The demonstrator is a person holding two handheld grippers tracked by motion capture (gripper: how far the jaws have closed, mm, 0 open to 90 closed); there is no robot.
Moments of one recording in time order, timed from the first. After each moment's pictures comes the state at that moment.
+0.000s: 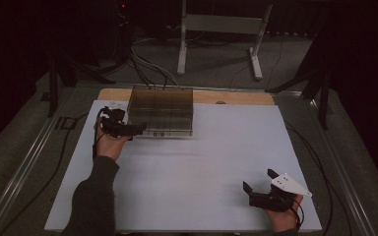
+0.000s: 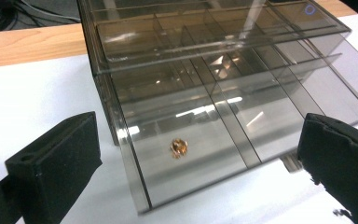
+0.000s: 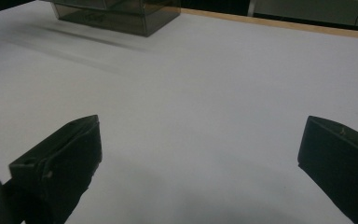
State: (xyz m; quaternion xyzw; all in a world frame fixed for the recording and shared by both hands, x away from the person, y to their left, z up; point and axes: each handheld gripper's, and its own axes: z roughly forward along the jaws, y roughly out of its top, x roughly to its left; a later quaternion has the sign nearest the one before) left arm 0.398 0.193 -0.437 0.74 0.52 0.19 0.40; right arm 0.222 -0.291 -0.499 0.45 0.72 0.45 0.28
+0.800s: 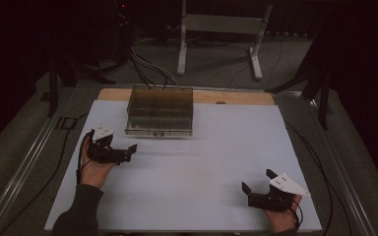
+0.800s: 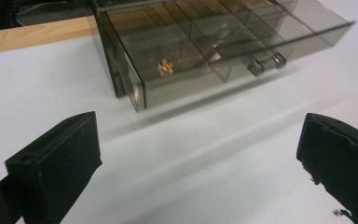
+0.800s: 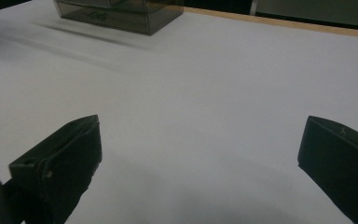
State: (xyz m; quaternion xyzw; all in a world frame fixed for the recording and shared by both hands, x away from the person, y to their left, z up) left arm 0.324 0.216 -0.454 0.75 0.47 0.21 0.41; right arm 0.222 -0.288 -0.500 0.45 0.72 0.45 0.27
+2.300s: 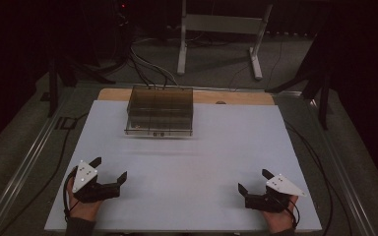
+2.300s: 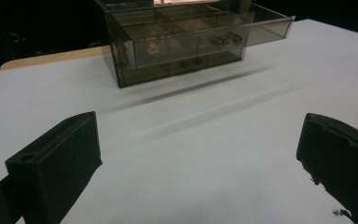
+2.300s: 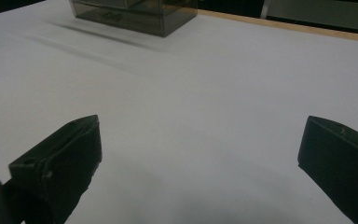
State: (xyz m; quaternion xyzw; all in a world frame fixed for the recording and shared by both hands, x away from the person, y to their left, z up) left arm 0.233 0.238 -0.491 0.70 0.43 0.29 0.48; right arm 0.221 -0.280 -0.500 0.43 0.73 0.46 0.27
